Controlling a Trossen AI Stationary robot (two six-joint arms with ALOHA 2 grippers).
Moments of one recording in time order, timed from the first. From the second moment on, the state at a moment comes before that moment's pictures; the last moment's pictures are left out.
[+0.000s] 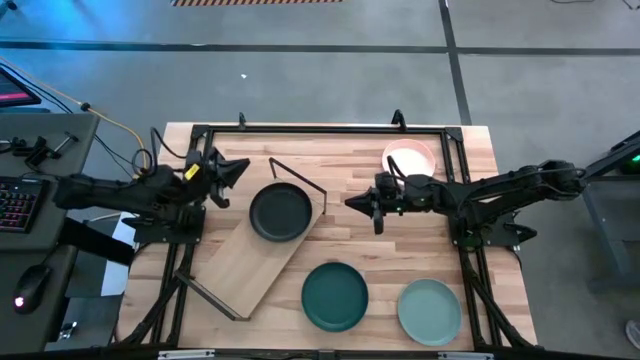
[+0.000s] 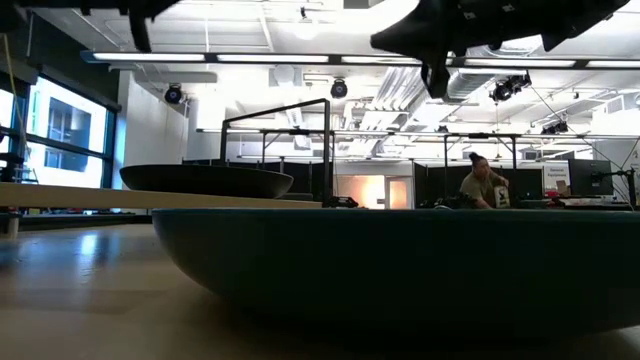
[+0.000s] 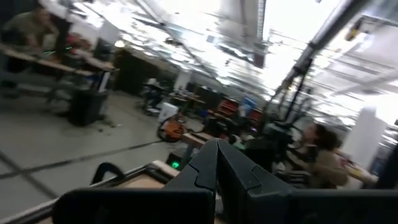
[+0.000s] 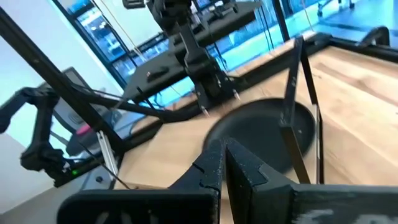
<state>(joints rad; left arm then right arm) -0.06 0.49 0.36 0.45 -0.44 -0.26 0.04 1.20 0.61 0.46 0.05 0.49</state>
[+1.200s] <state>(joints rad) -0.06 0.51 0.40 0.44 -0.43 -0.23 0.15 1.20 0.97 -0.66 -0.22 0.72</state>
